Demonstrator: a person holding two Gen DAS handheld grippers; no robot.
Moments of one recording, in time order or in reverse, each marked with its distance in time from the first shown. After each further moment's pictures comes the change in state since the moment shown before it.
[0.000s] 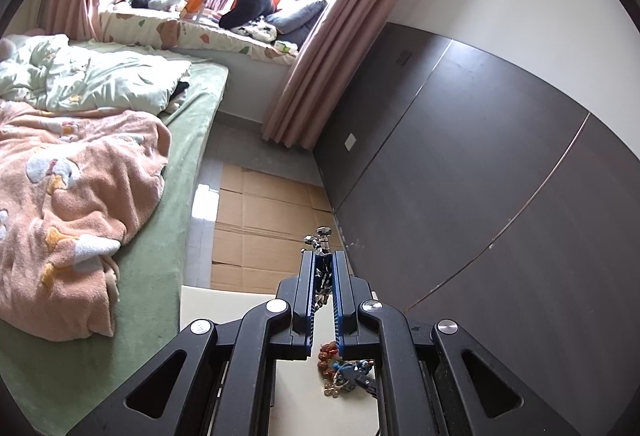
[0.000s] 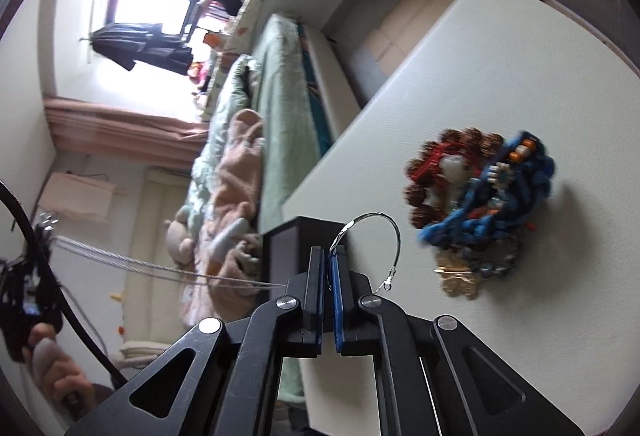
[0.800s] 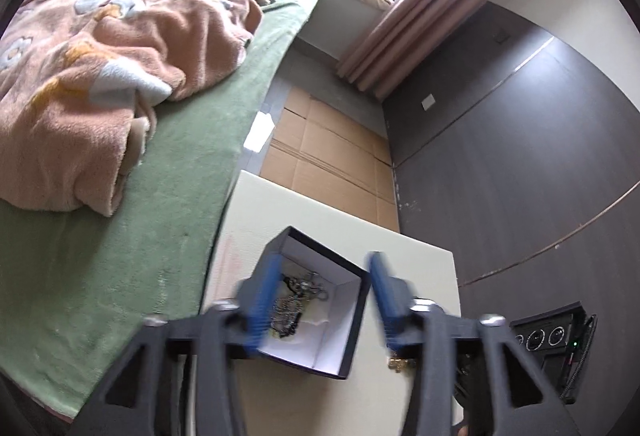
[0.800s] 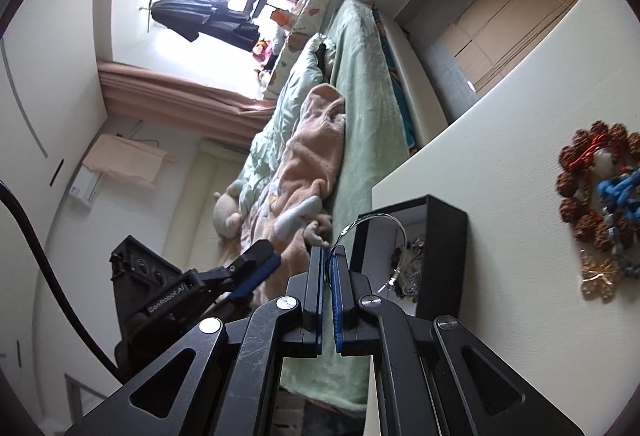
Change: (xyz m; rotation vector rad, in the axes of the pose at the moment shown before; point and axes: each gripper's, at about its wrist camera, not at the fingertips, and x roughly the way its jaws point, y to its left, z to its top) left arm 0.080 0.113 -0.108 -0.285 0.142 0.153; right arm 0.065 0.058 -0.024 -0.114 0.058 0.155
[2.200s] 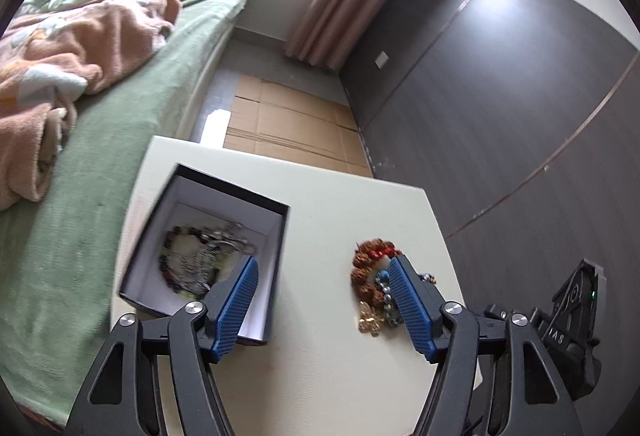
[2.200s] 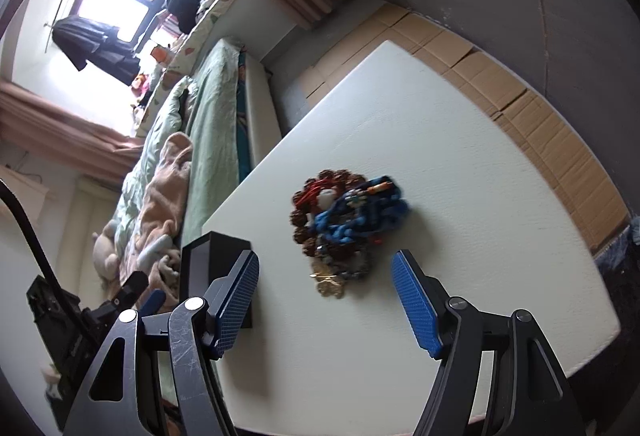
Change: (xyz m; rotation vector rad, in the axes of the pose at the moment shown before) left arm 0.043 -0.081 -0.069 0.248 0.075 -0.052; right arm -0.150 -0.075 0.001 0.099 -0.159 -0.531
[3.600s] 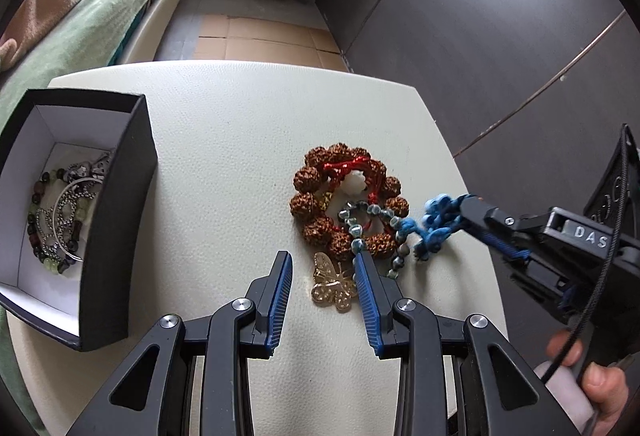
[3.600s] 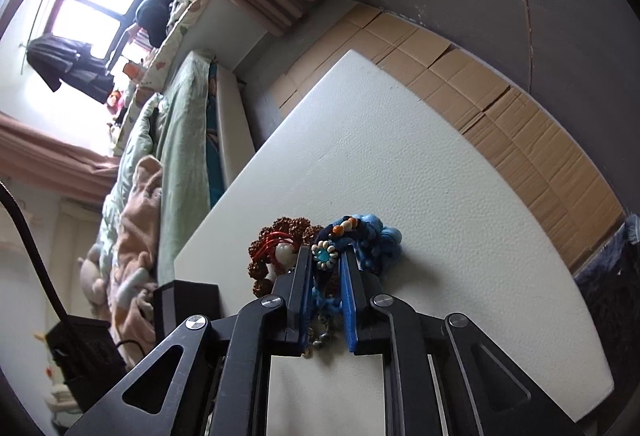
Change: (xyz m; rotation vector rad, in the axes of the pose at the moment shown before) left arm 0.103 -0.045 -0.039 0.095 0.244 0.013; right arm 0.018 -0.023 0.031 0.062 -0.013 -0.050
